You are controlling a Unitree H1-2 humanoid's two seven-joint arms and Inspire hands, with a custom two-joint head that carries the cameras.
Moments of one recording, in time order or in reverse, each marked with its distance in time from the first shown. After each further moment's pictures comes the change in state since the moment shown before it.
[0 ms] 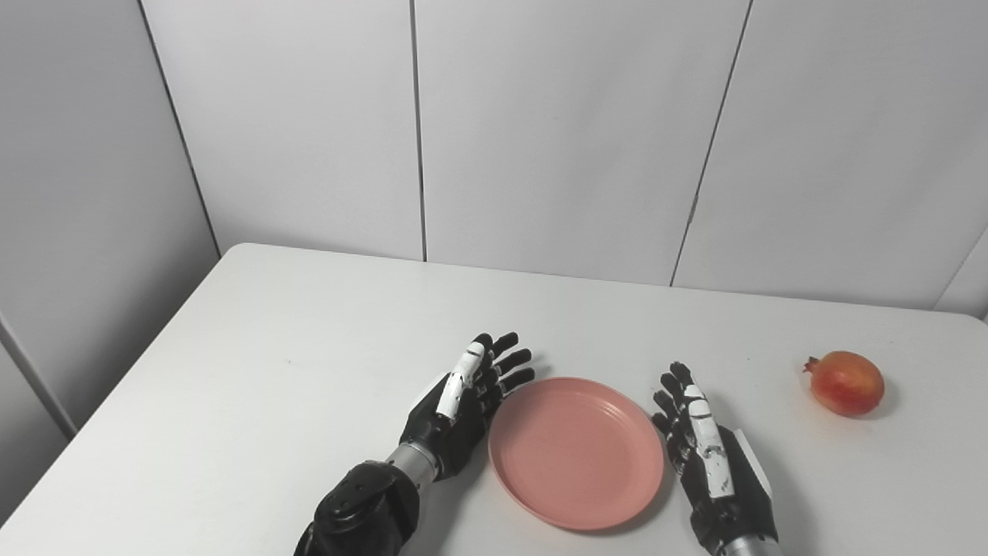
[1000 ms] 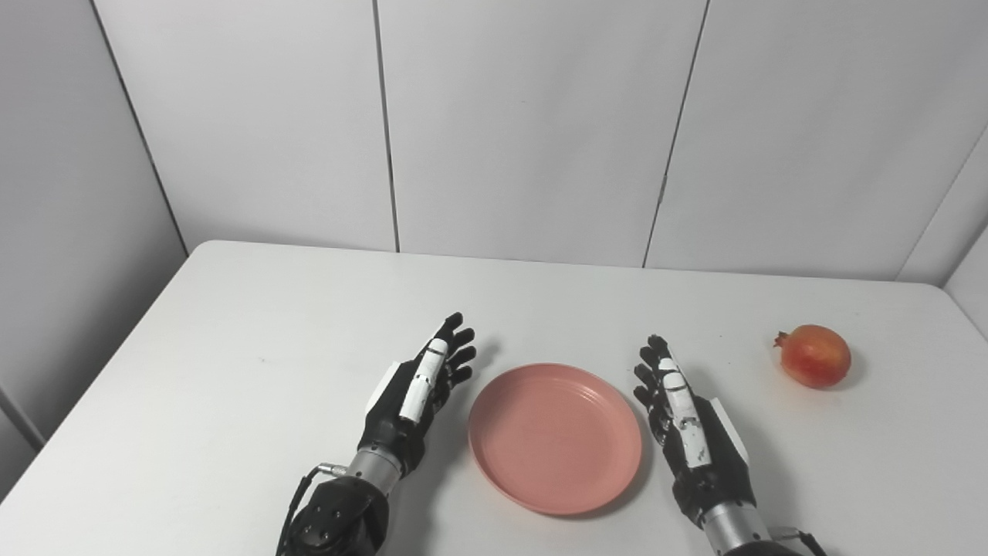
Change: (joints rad) left arm 0.080 0.011 -0.010 -0.056 0.234 -0.174 0.045; right arm -0.033 -0.003 -0.013 -0.008 -0.038 0.000 -0.005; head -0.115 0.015
